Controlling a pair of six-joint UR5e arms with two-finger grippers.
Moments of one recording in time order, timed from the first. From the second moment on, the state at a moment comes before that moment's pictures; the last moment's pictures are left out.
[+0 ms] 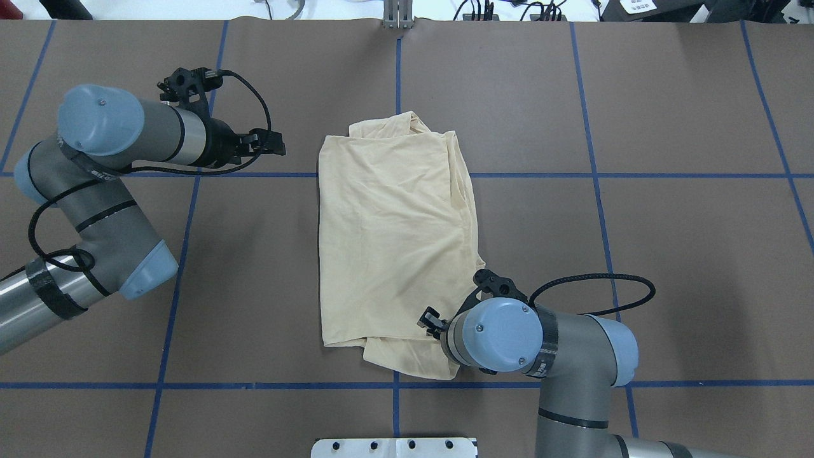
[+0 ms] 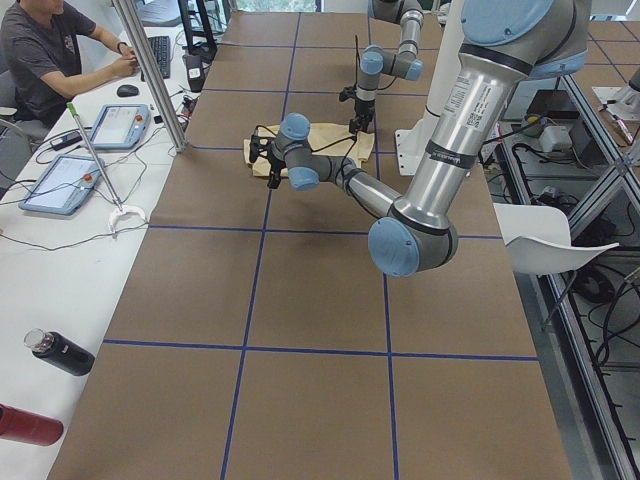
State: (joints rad) left arm -0.77 -2.00 -1.56 -2.29 -1.88 -1.26; right arm 0.24 -1.12 1.80 -1.39 1.67 2.03
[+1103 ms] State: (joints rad) left arm -0.77 -2.00 -1.56 -2.29 -1.88 -1.27; right arm 0.25 -1.12 1.81 -1.39 1.67 2.04
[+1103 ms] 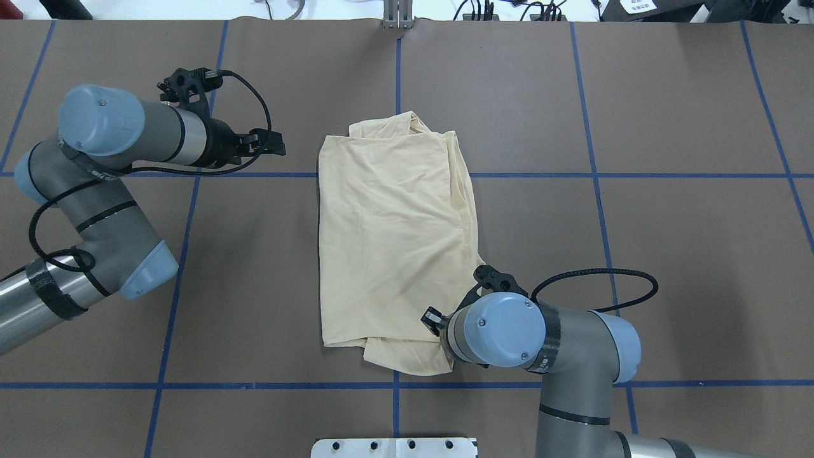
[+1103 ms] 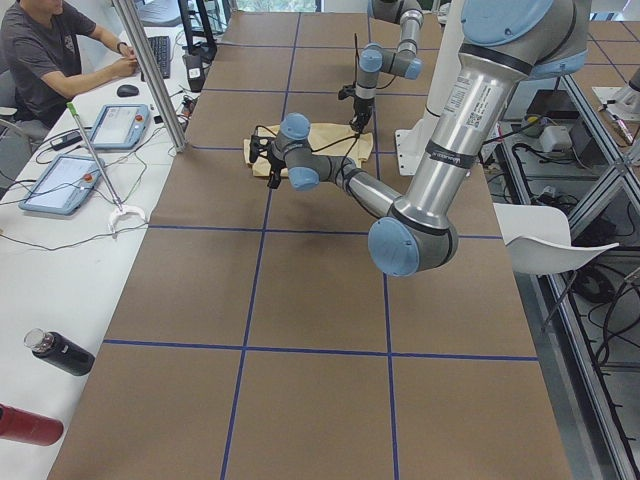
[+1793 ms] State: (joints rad) left arm -0.68 -1.98 -1.66 -2.30 -1.89 -1.47; right arm 0.27 -1.12 1.84 -1.42 1.69 2.04
